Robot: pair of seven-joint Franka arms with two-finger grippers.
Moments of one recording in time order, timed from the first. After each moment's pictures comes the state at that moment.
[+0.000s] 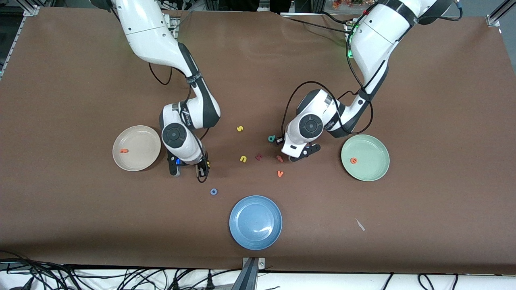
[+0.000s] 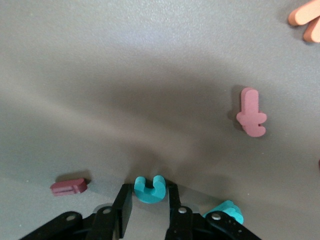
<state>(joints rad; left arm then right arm) -0.30 0.75 -0.34 -1.69 -0.02 2.25 -1.02 0.71 0.78 -0.32 -1.59 0.34 2.30 1.44</state>
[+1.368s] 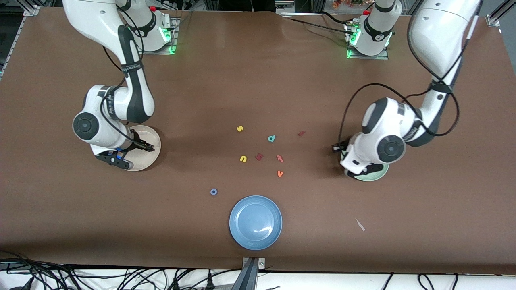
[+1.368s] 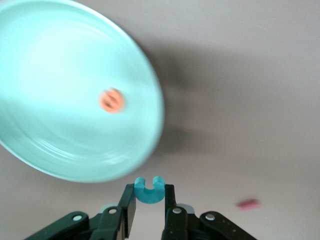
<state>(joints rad) 0.03 0.59 -0.31 -1.68 0.04 1.89 -0.48 0.74 0.51 -0.60 -1.94 0.34 2.20 0.32</state>
